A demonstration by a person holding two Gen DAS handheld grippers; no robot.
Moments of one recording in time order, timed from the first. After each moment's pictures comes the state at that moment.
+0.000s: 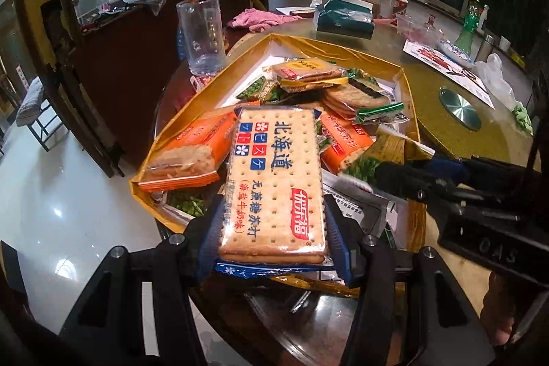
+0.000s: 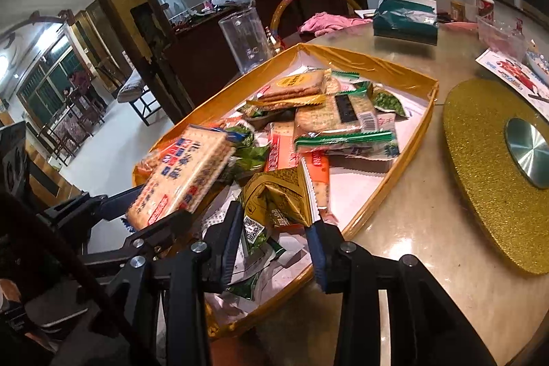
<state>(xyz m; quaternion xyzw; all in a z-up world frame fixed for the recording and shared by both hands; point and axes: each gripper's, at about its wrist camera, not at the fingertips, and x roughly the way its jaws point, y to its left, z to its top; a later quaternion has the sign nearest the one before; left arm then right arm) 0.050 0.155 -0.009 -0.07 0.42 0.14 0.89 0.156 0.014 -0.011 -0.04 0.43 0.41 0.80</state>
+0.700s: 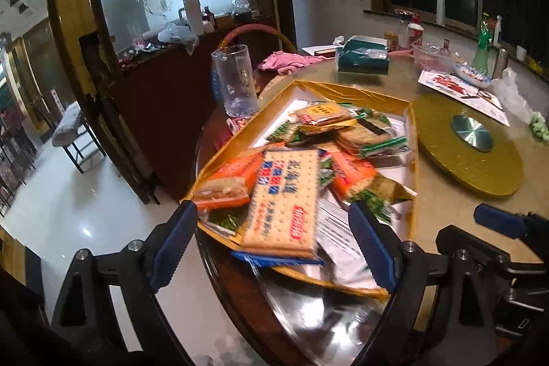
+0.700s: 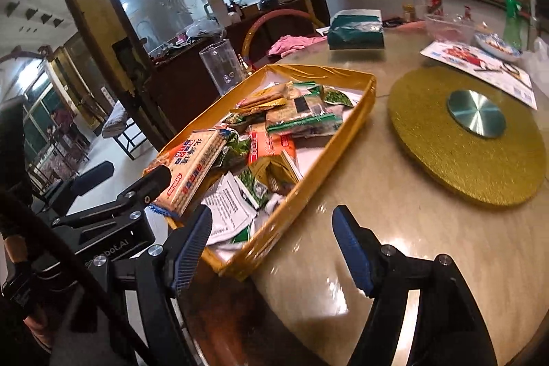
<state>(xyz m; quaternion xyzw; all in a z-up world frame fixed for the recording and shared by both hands) 0.020 0.127 0.030 -0.03 0.35 0.22 0.91 0.106 -0.047 0.011 0.03 0.40 0.35 0.85</state>
